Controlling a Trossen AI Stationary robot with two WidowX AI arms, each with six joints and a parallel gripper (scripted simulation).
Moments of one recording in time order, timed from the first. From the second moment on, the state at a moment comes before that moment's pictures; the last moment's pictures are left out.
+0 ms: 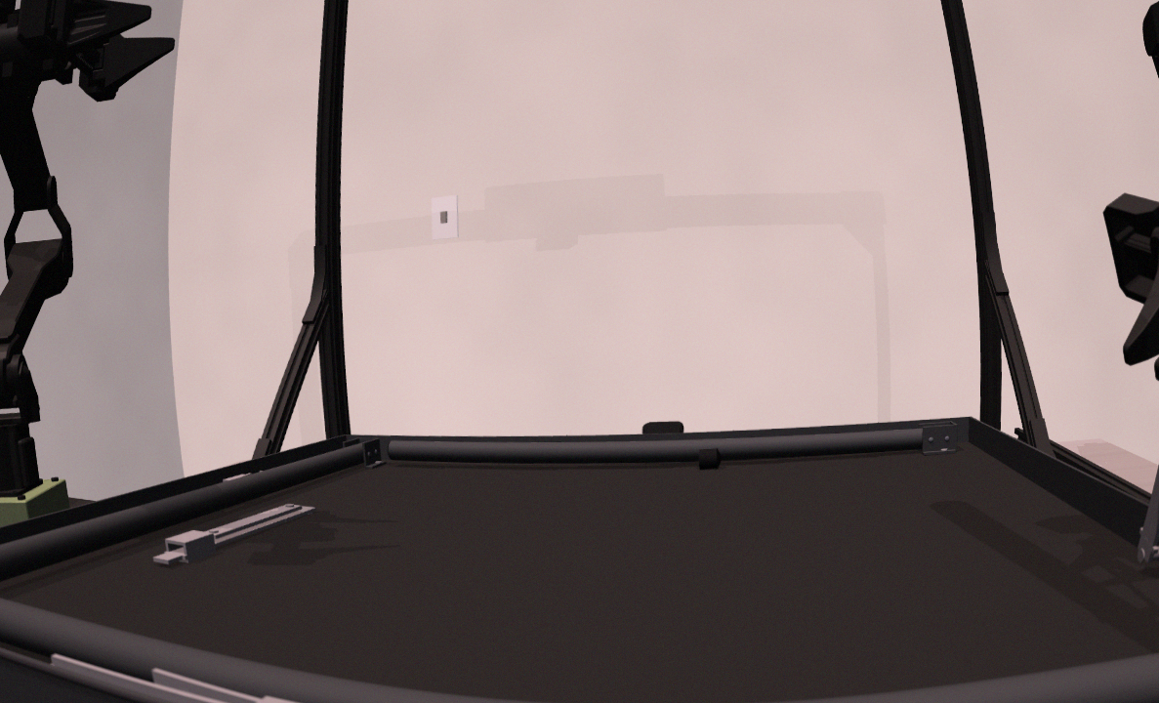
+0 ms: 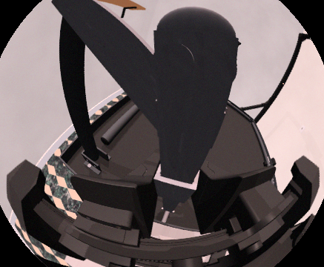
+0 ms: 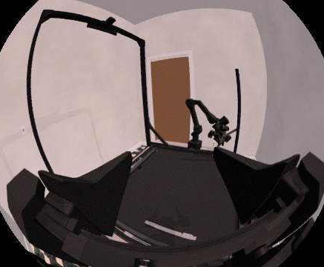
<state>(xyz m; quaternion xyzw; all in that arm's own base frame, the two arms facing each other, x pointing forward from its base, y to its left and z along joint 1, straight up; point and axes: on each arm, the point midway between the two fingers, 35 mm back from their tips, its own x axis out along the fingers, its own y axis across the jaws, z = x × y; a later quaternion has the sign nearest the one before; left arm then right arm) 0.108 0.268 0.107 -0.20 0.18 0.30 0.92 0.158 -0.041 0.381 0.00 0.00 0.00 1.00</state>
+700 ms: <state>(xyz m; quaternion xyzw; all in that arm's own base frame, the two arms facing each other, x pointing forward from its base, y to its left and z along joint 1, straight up) 0.113 0.254 0.111 -0.15 0.18 0.31 0.92 0.158 -0.041 0.381 0.00 0.00 0.00 1.00</state>
